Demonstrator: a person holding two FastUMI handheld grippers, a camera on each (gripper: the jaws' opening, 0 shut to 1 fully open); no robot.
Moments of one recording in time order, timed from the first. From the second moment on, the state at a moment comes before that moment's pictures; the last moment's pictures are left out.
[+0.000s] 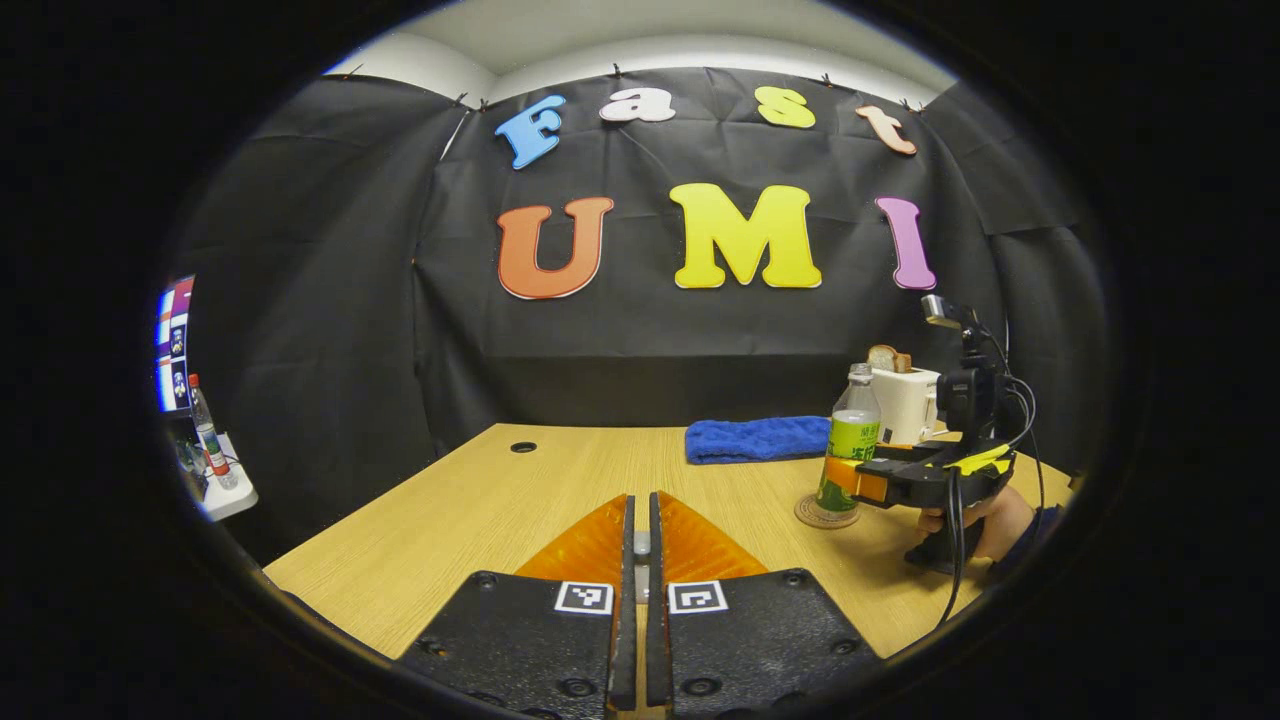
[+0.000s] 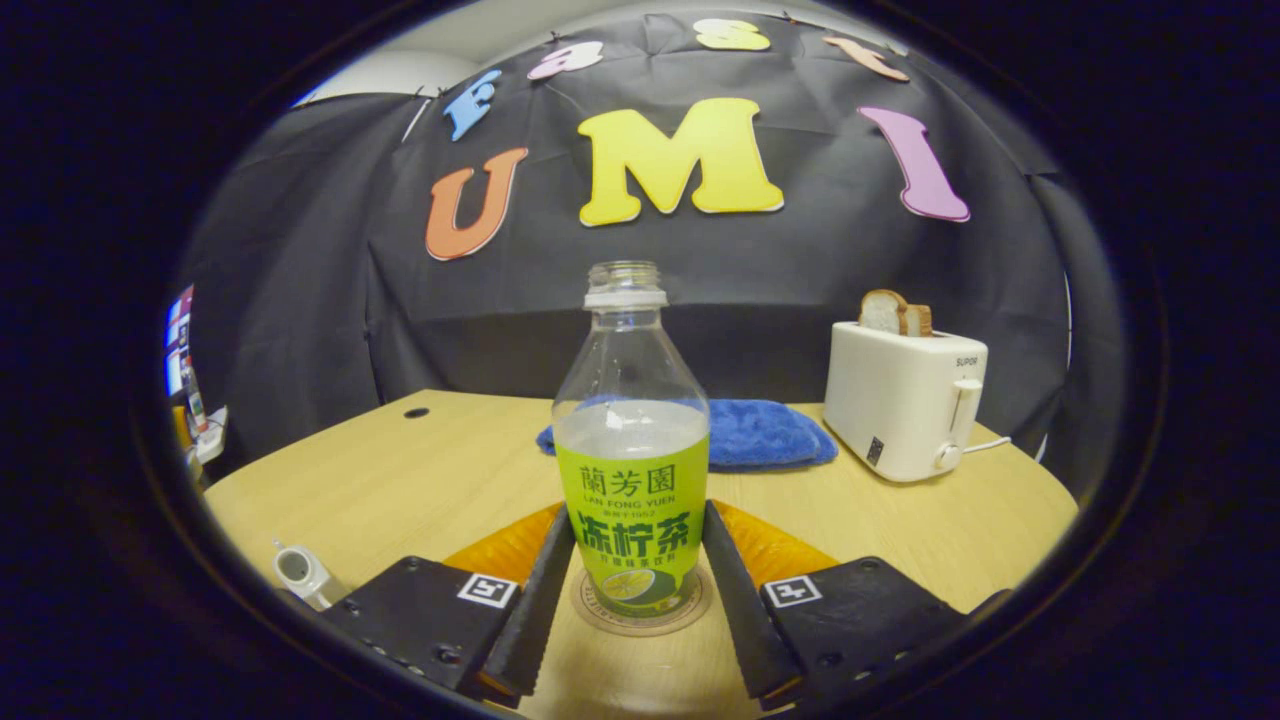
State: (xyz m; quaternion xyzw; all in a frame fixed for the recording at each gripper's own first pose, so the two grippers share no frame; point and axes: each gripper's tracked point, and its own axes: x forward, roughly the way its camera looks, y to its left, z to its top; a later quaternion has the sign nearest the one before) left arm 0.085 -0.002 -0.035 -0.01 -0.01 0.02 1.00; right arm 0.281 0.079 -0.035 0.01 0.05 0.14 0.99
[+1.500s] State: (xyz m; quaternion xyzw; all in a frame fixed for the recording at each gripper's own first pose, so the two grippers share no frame) left arm 0.151 -0.060 -0.091 0.03 0.02 -0.01 1.00; right arm 0.120 -0.034 -0.038 0.02 -0.04 0.12 0.99
